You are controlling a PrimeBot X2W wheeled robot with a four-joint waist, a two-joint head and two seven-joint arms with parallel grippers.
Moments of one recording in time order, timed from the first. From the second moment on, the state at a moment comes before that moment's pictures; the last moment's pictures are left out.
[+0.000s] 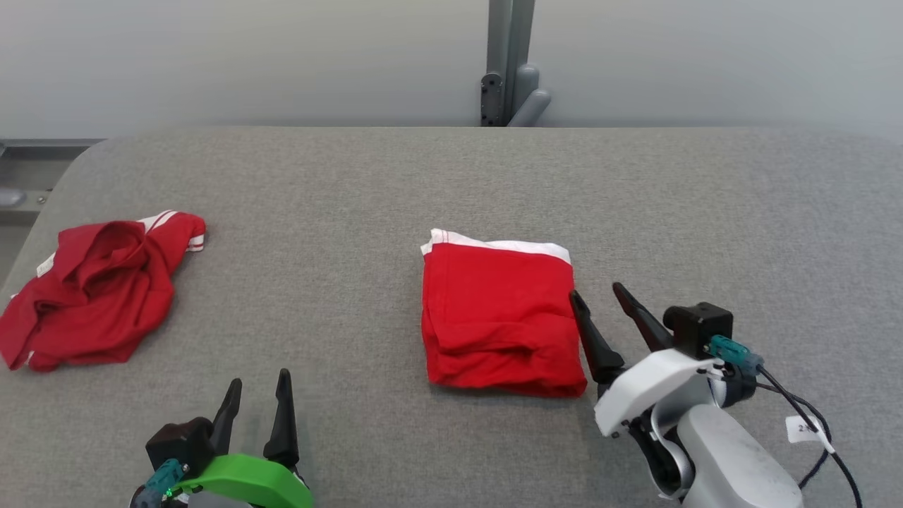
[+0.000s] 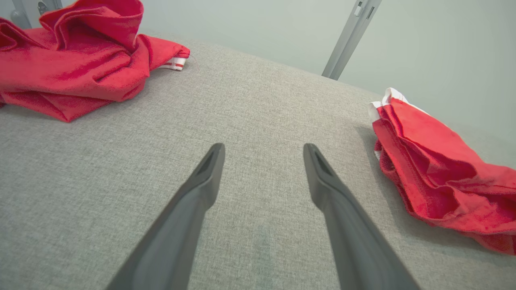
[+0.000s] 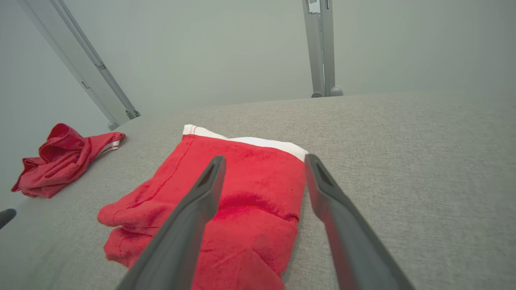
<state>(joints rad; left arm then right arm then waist) -0.10 0.05 -0.09 0.49 -0.40 -0.10 -0.26 -0.37 -0.07 0.34 0.59 0.43 0.13 -0.26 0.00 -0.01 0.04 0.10</state>
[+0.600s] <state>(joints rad) 0.01 0.05 0.03 0.39 -0.32 -0.09 -0.26 -0.13 -0.05 0.13 0.47 0.28 0.13 -0.26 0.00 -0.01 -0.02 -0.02</state>
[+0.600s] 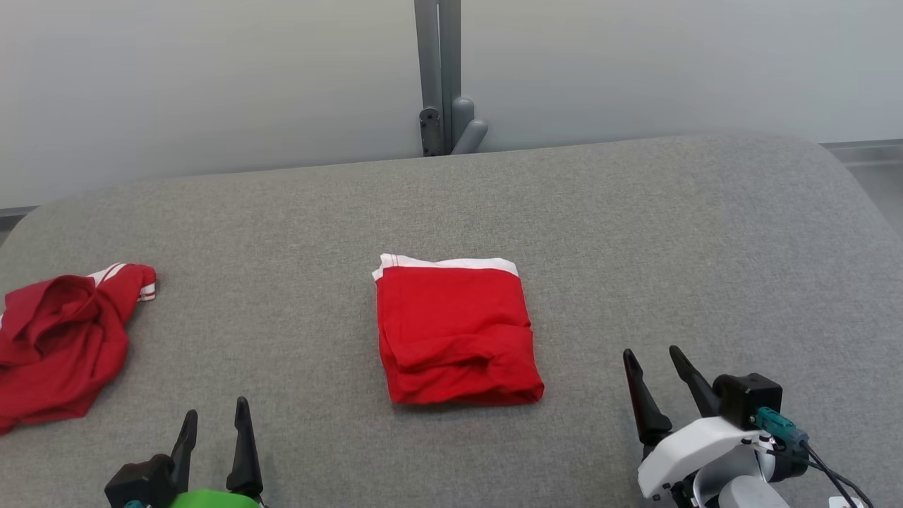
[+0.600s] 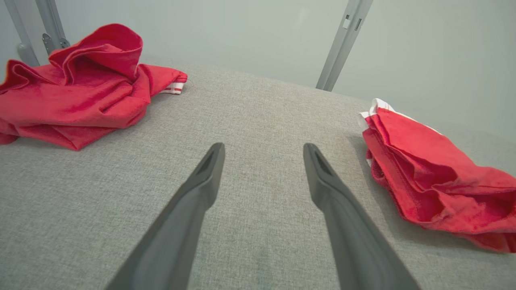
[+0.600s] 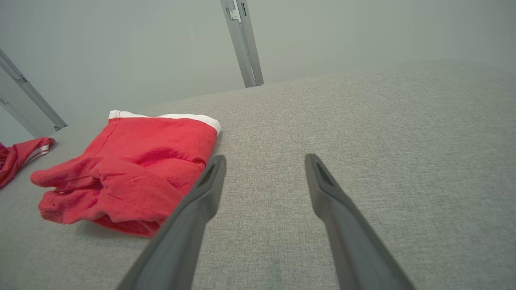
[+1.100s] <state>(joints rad) 0.03 0.05 -0.01 0.37 -0.30 -0.10 -0.26 -0.13 -0.05 0.16 0.49 0.30 0.13 -0.26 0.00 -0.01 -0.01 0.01</state>
